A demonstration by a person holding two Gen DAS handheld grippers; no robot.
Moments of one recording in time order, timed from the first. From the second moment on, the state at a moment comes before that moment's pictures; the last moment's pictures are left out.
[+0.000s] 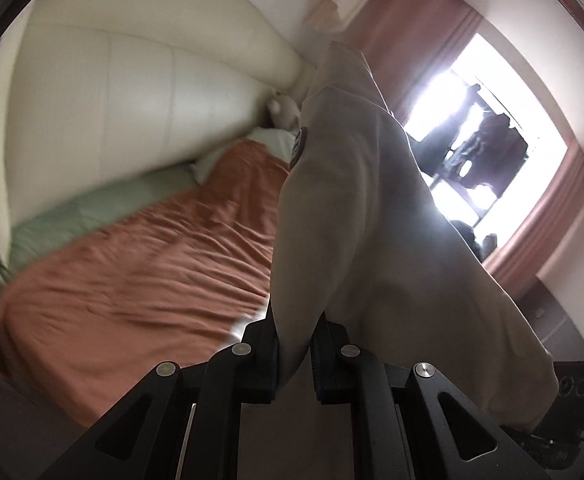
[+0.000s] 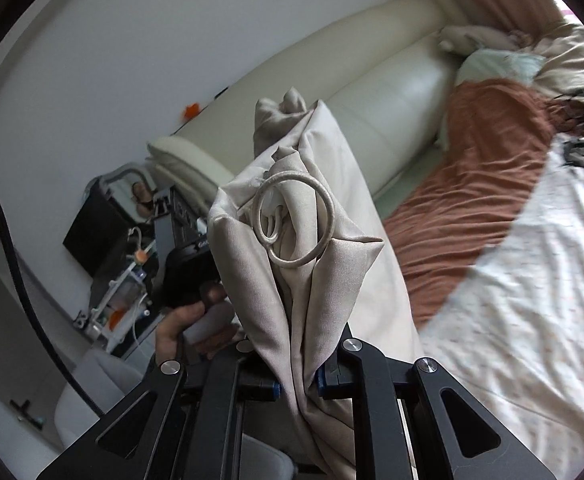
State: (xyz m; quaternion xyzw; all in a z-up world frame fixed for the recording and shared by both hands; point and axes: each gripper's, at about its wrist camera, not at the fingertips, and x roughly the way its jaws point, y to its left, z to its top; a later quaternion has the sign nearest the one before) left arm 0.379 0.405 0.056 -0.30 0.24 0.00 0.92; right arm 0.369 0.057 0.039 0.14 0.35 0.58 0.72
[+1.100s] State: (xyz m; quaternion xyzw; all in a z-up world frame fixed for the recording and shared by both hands) left arm 0.492 0.555 -0.037 -0.26 0.34 0.17 0.89; right arm 0.481 0.262 -0.121 0.20 0.49 0.60 0.60
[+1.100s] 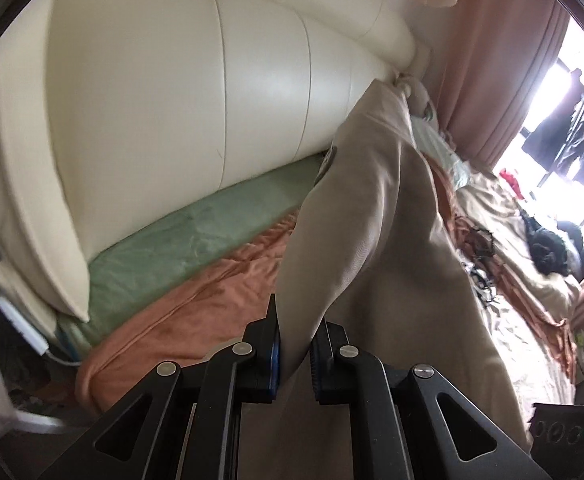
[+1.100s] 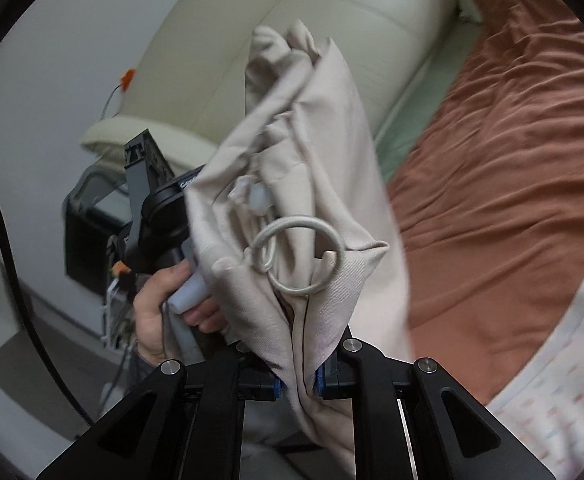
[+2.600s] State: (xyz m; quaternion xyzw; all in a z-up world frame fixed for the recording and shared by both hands) left arm 0.360 0.480 -0.107 -0.22 0.38 0.21 0.87; right arm 0.539 0.223 -0.246 0.08 0.58 0.44 0.68
